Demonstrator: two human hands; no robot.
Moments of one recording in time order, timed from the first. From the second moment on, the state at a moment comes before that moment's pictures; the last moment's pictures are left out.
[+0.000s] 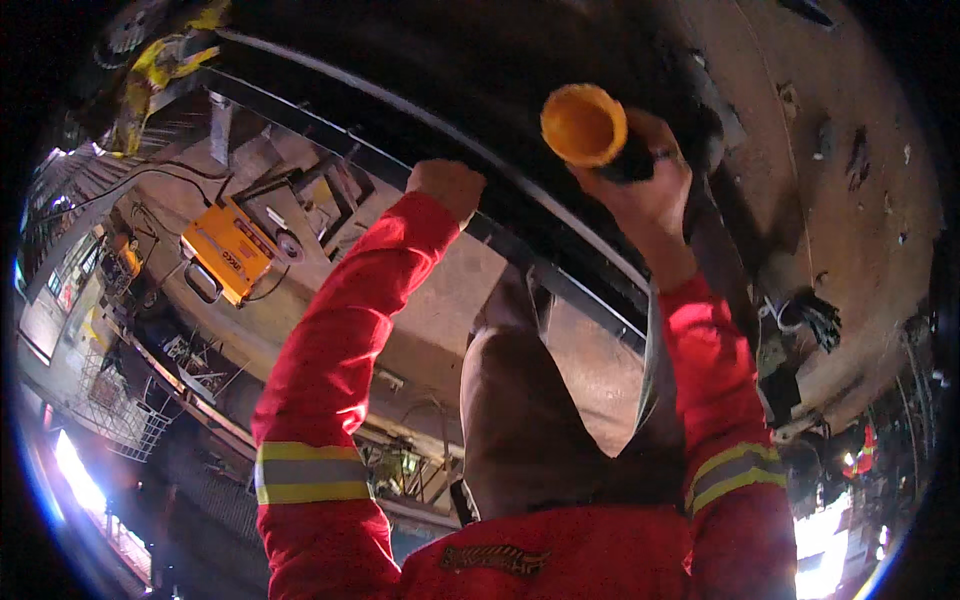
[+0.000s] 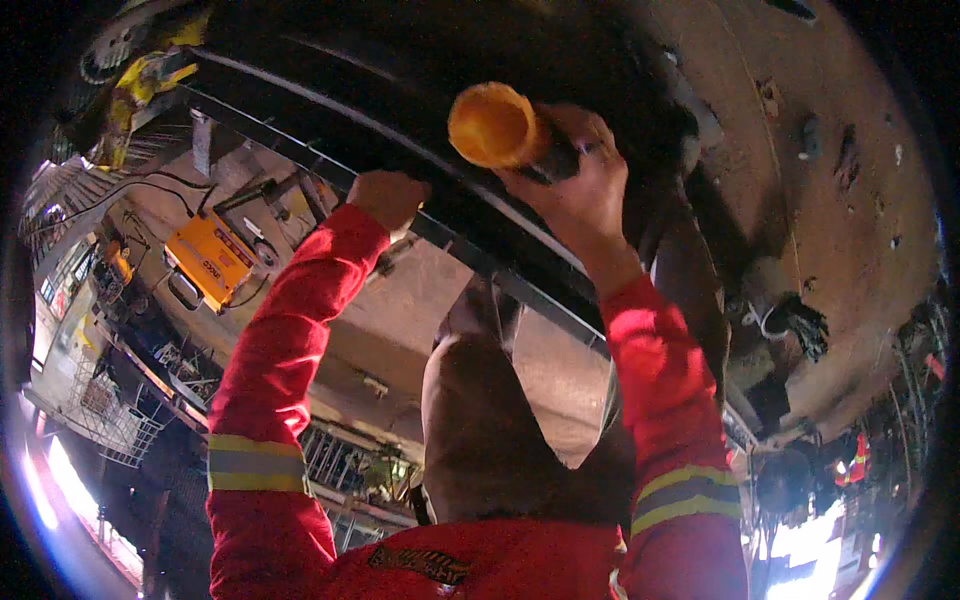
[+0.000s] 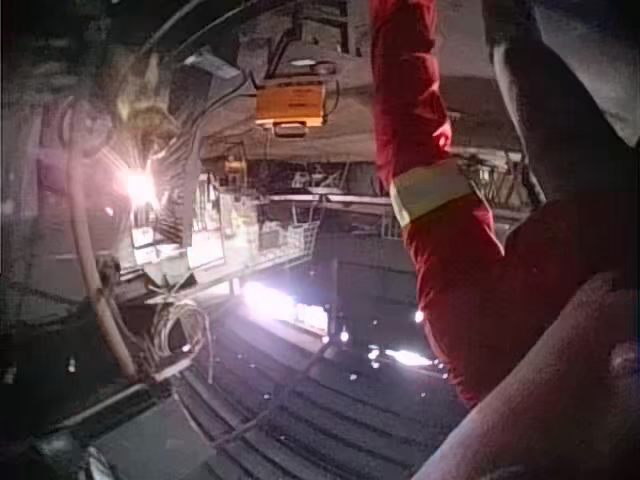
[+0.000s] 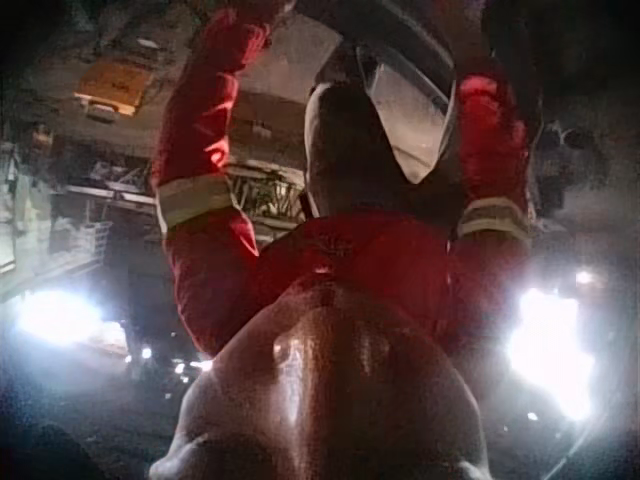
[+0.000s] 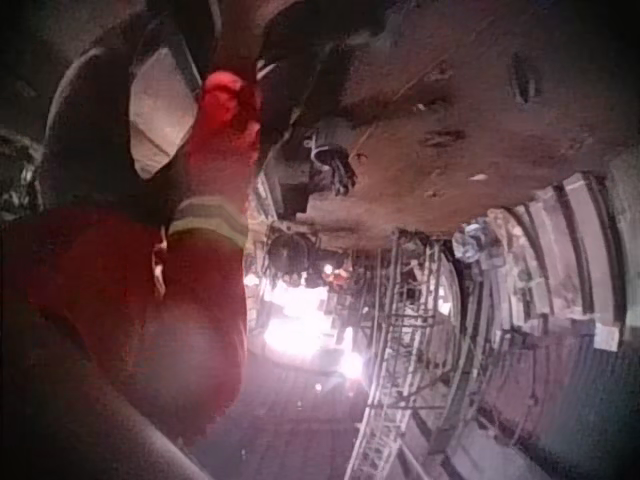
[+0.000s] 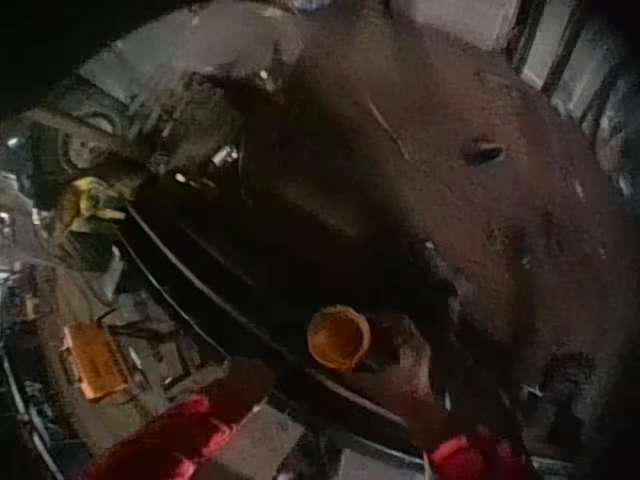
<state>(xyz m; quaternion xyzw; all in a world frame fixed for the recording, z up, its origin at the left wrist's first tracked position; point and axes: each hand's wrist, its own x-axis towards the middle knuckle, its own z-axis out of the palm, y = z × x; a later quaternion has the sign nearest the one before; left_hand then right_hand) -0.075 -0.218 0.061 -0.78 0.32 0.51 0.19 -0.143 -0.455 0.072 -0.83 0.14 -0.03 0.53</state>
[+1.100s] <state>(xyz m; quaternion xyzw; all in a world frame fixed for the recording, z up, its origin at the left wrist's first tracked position) -0.085 -0.169 0.083 -0.89 0.10 0.42 0.13 -0.190 -0.511 0.010 -0.80 0.10 0.04 0.58</state>
